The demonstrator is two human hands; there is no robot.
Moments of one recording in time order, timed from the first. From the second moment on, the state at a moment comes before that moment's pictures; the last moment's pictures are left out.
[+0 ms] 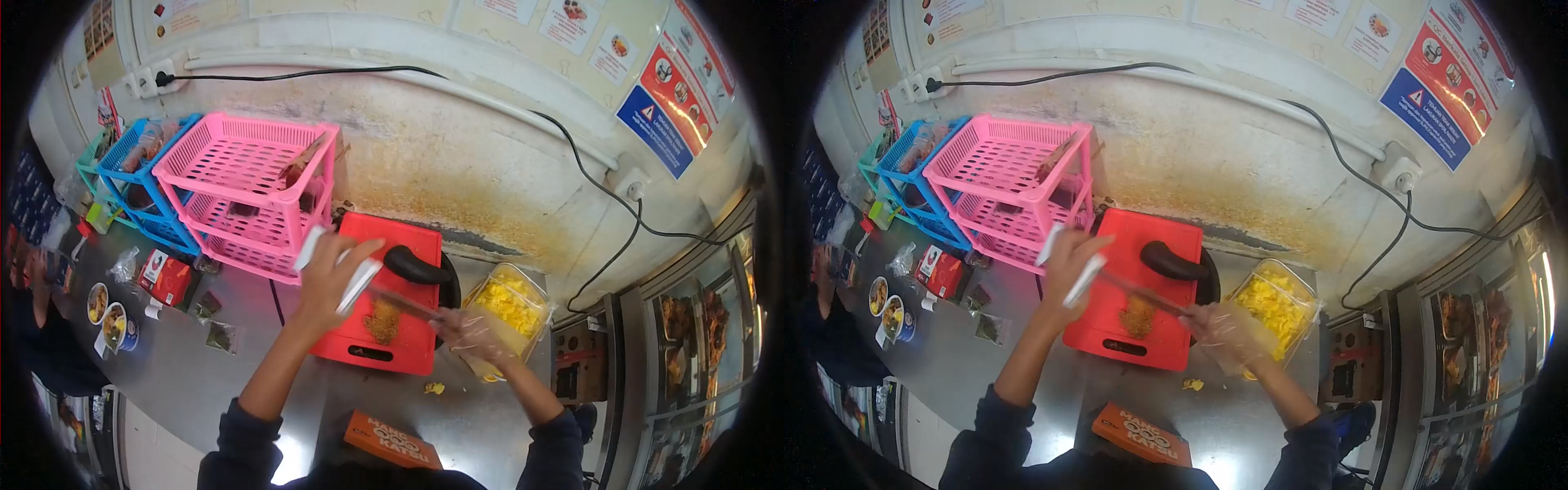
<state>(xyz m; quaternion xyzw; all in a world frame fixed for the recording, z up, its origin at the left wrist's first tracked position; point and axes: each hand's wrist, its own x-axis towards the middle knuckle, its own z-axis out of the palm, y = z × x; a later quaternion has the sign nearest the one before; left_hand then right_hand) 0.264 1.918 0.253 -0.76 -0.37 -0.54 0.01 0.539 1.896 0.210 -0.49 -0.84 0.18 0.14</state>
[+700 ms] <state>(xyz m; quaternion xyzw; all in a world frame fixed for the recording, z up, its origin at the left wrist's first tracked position) 0.274 1.961 0.146 -0.81 -0.50 -0.30 -0.08 0.511 1.879 0.224 -0.47 -0.87 0.14 -0.01</state>
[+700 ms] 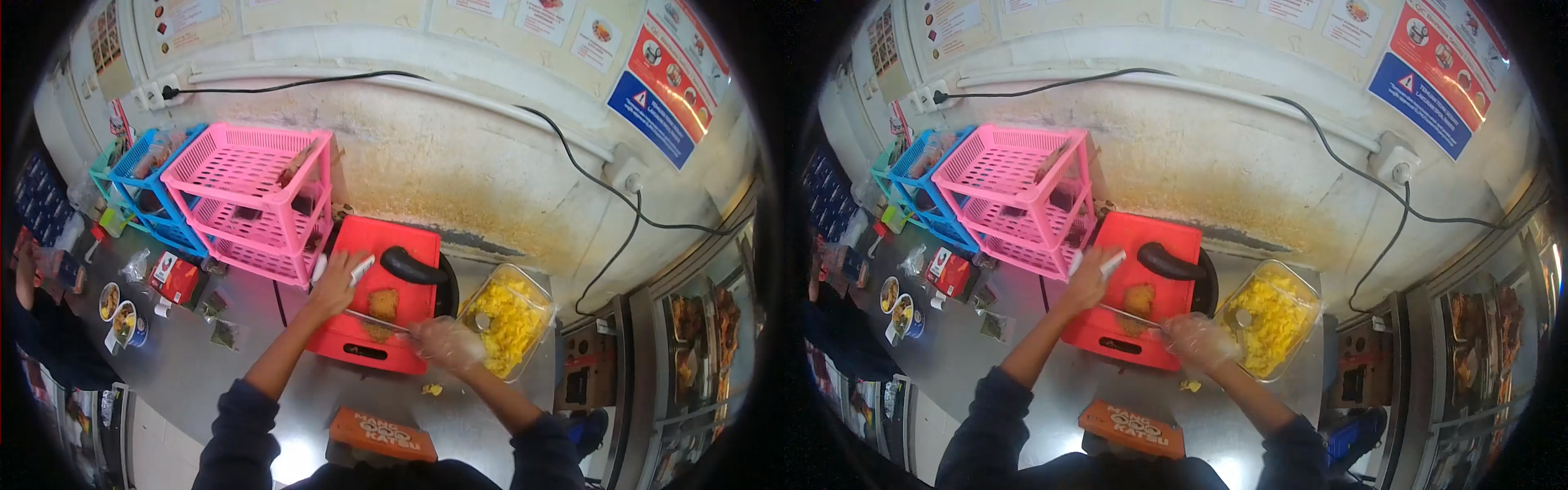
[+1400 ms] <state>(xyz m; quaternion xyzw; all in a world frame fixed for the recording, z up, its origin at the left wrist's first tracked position) 0.285 1.993 0.137 -0.81 -0.50 -0.32 -0.03 0.529 1.926 0.180 -0.43 -0.90 0.10 -0.02</state>
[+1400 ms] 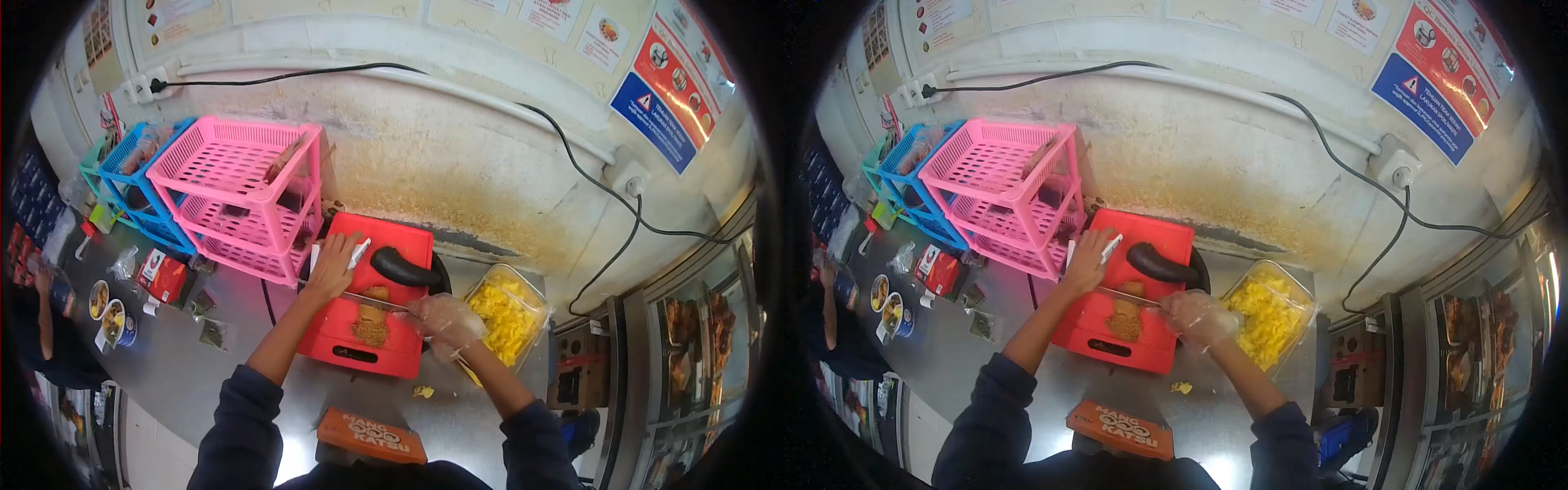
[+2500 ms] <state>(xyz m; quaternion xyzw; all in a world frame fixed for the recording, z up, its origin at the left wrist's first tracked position) 0.246 1.797 0.270 -0.18 -0.19 -0.64 -0.73 0.440 1.901 0.150 -0.44 -0.89 0.03 0.15</state>
